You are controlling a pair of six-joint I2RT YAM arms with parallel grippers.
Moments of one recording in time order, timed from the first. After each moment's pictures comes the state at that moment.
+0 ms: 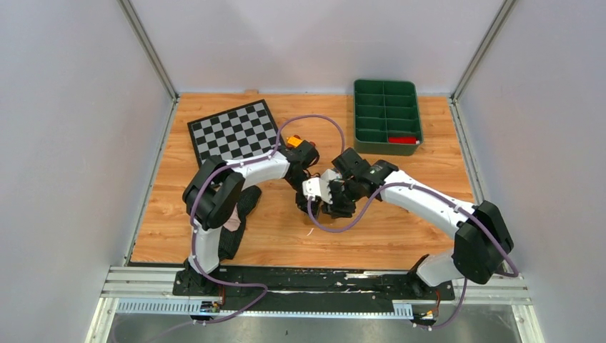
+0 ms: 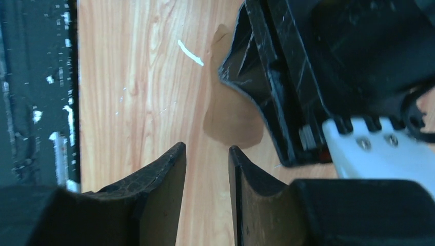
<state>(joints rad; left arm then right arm) -0.73 1.98 1.34 -0.72 0.72 0.62 0.72 1.44 1.09 -0.80 -0.49 -0.86</state>
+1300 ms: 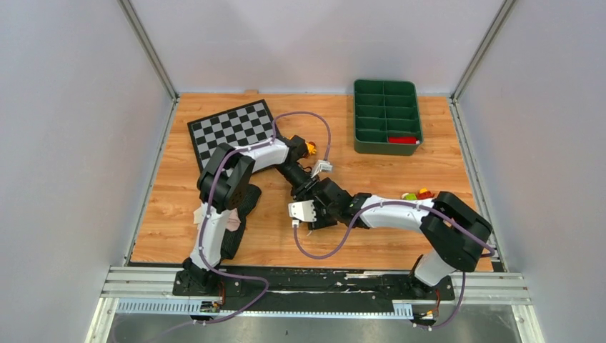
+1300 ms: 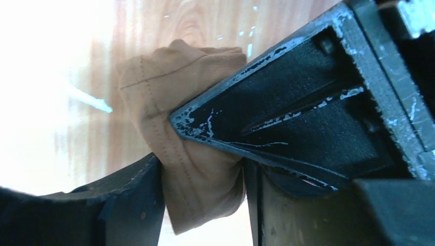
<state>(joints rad) -0.62 2.16 1.49 -0.92 0.97 0.65 0.94 1.57 0.78 -0.15 -0.05 -0.88</state>
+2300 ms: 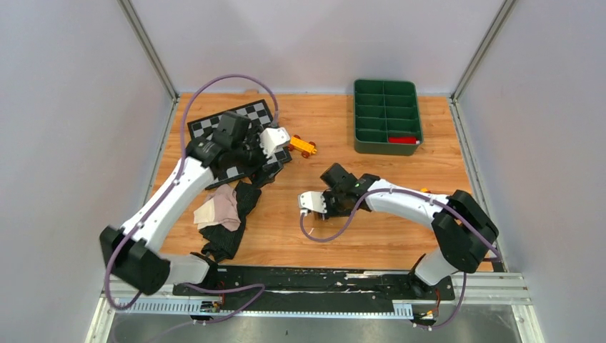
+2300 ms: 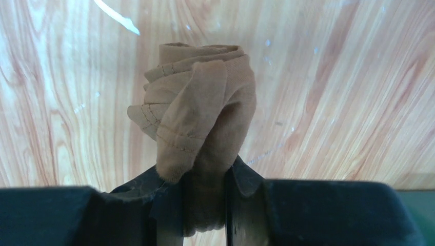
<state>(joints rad) -0.45 1.40 1.30 -0.84 0.33 0.55 0.86 1.55 0.92 -0.49 -0.12 -0.91</state>
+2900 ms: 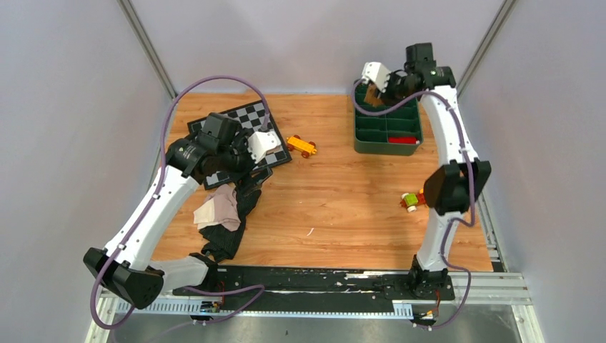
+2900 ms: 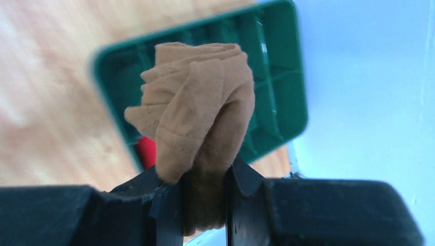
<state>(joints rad) -0.46 1.20 1.36 -1.07 0.26 0.55 0.14 1.90 2.05 -1.02 -0.32 -1.12</state>
